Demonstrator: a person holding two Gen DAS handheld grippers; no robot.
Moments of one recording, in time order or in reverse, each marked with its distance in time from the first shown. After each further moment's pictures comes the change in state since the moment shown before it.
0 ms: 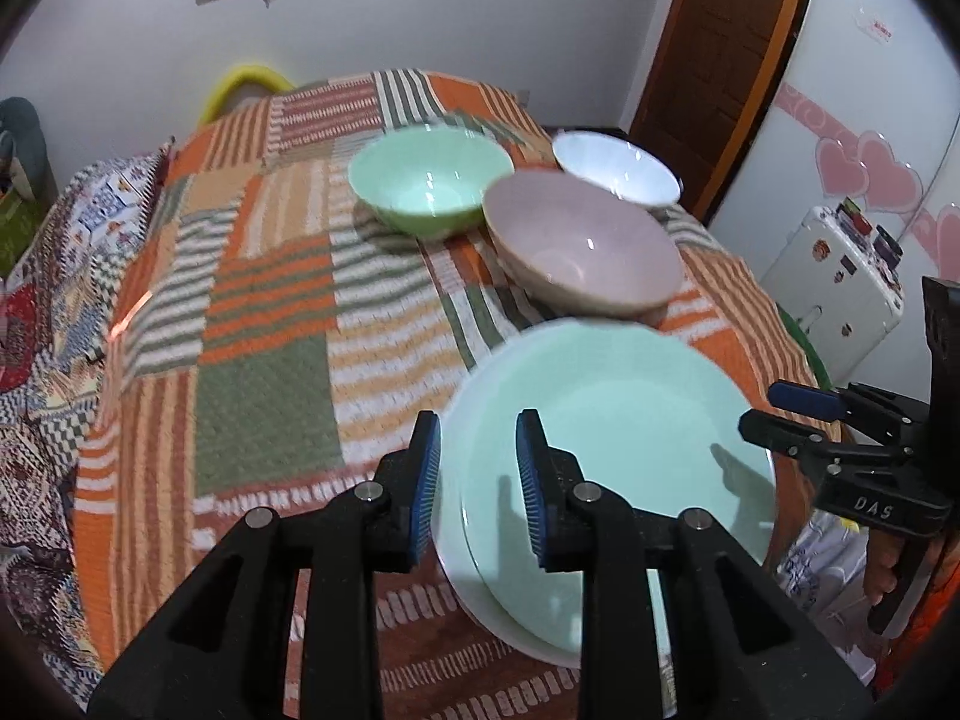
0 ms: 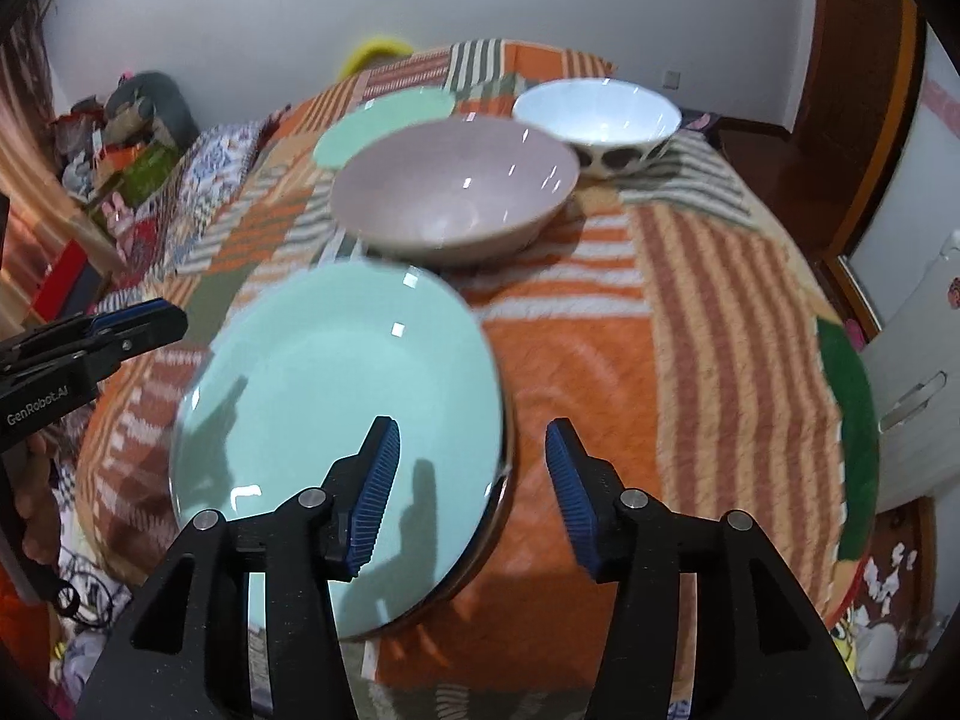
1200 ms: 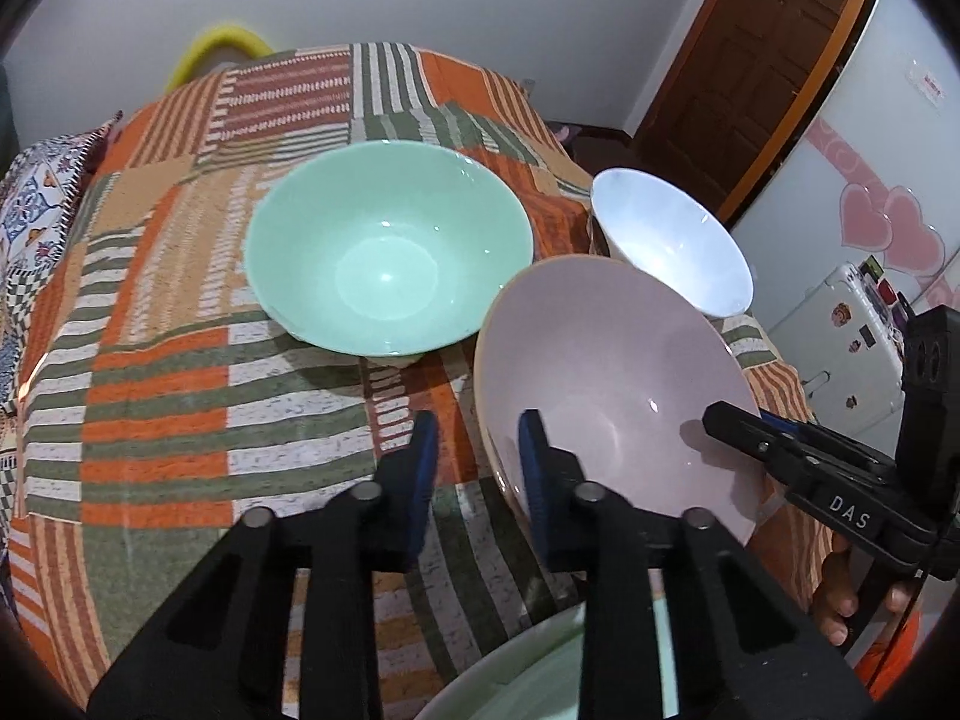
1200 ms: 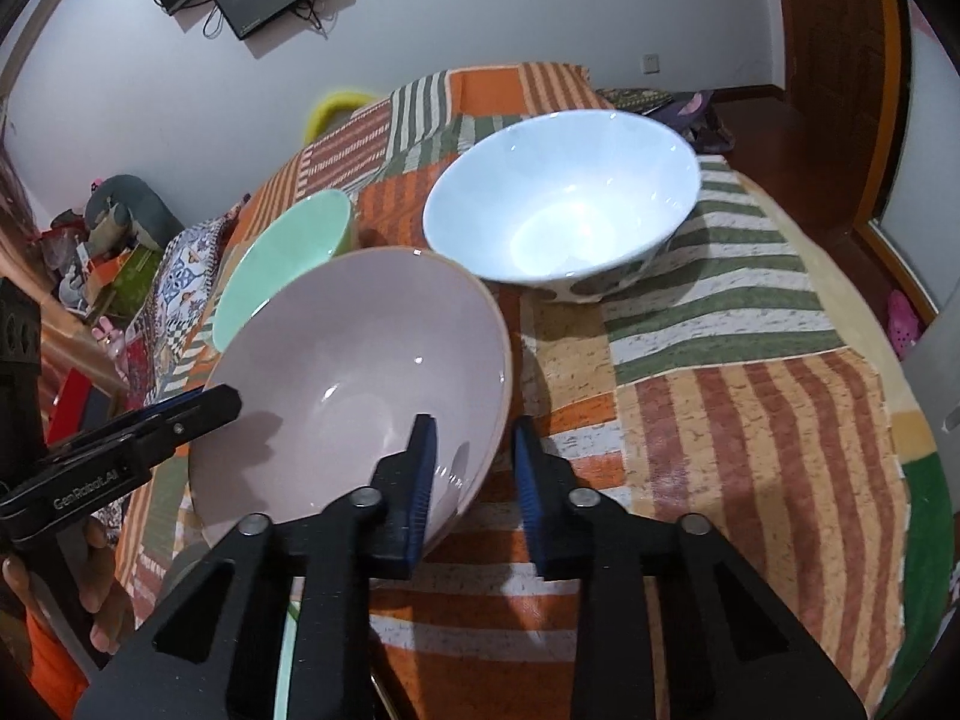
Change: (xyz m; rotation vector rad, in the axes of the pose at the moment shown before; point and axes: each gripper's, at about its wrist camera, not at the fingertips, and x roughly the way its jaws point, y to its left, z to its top) left arm 0.132 0.007 0.102 -0.088 0.068 -0.083; right arm 0.083 -0.050 0.090 0.161 -0.023 0.114
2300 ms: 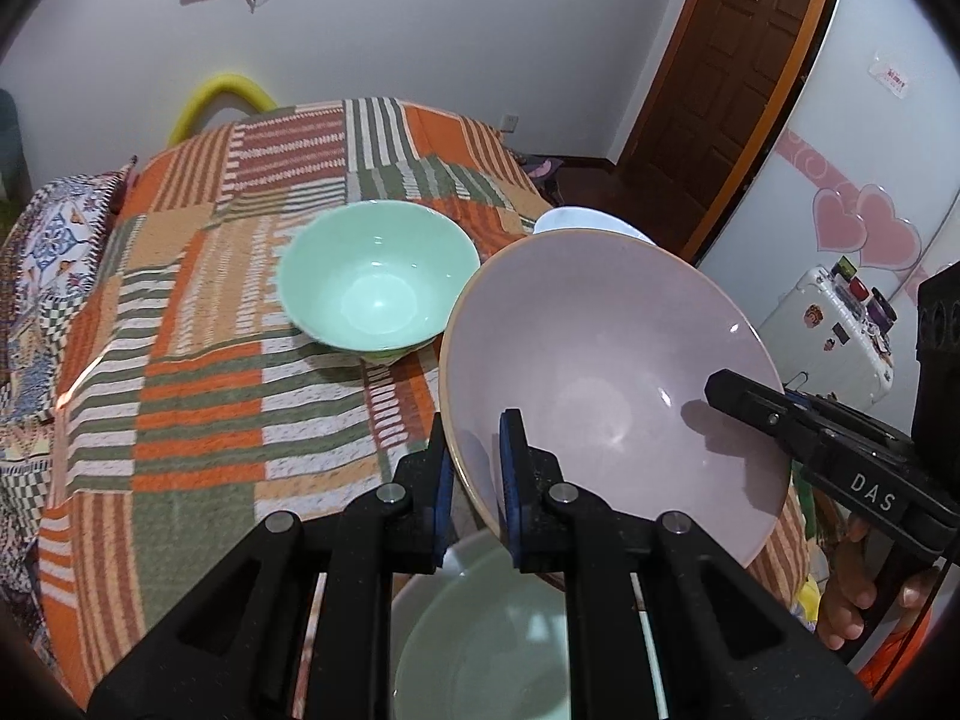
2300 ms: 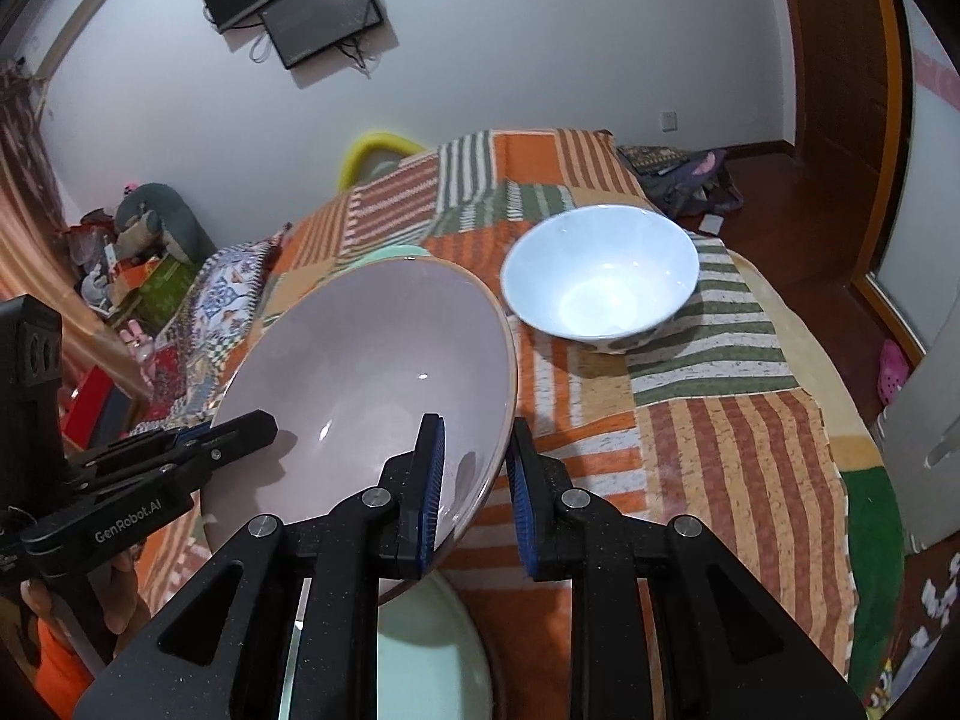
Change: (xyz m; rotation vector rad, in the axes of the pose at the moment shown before) left arm -0.084 -0.021 -0.025 0.040 -0.104 0.009; right arm -0.066 0.042 -0.003 -0.067 -0.121 0.009
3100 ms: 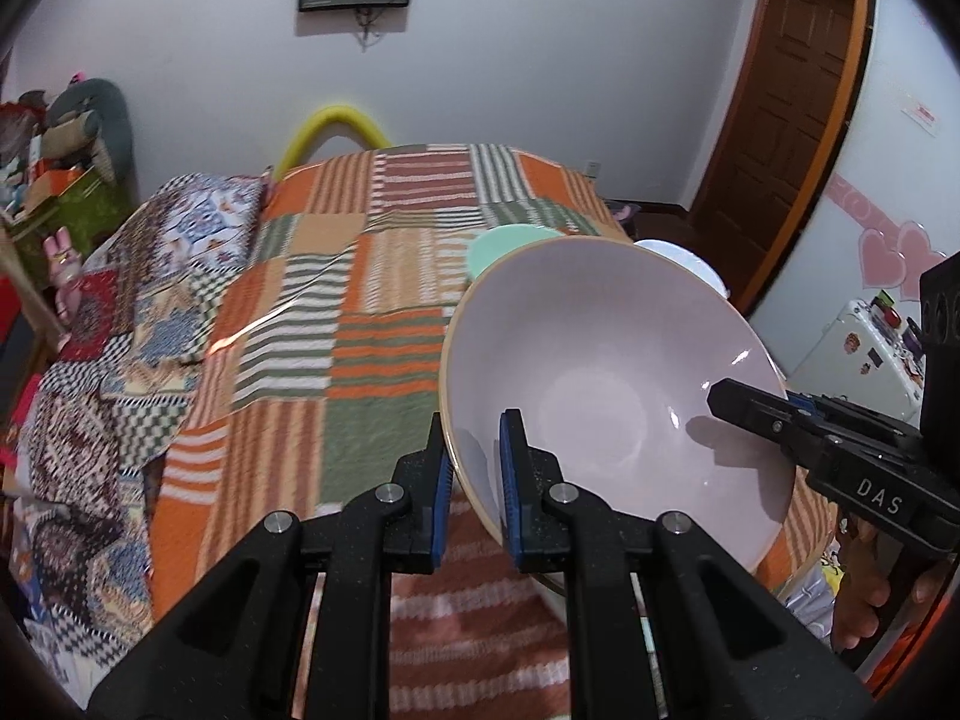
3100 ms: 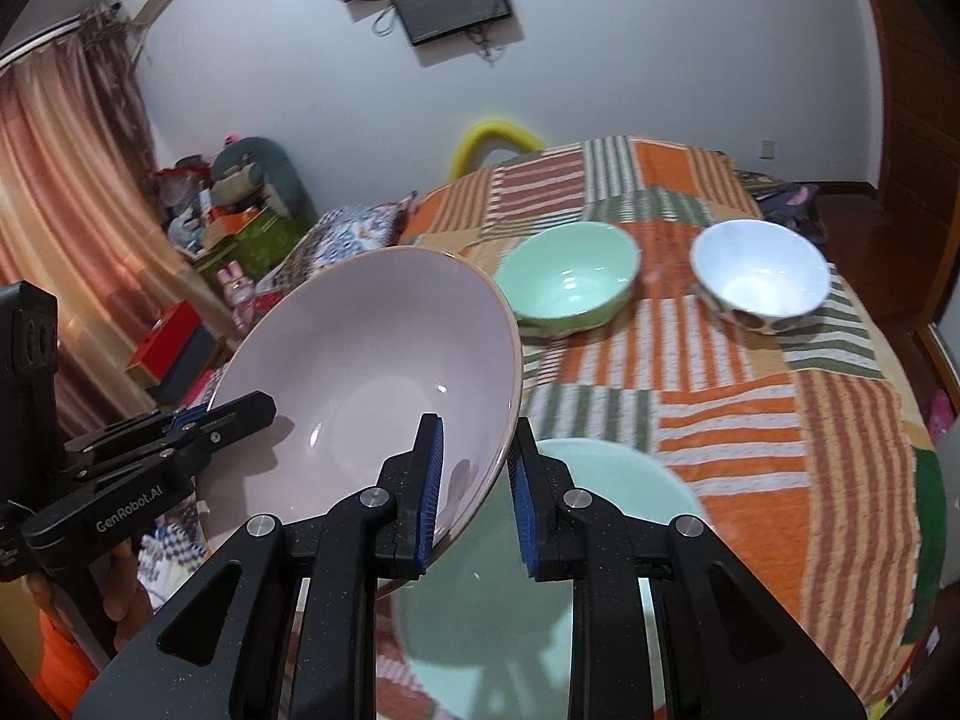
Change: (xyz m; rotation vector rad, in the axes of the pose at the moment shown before) left arm -0.139 0.051 -0.075 -0.086 -0.100 0.194; right arm -0.014 0.098 -0.038 -0.148 0.025 0.171
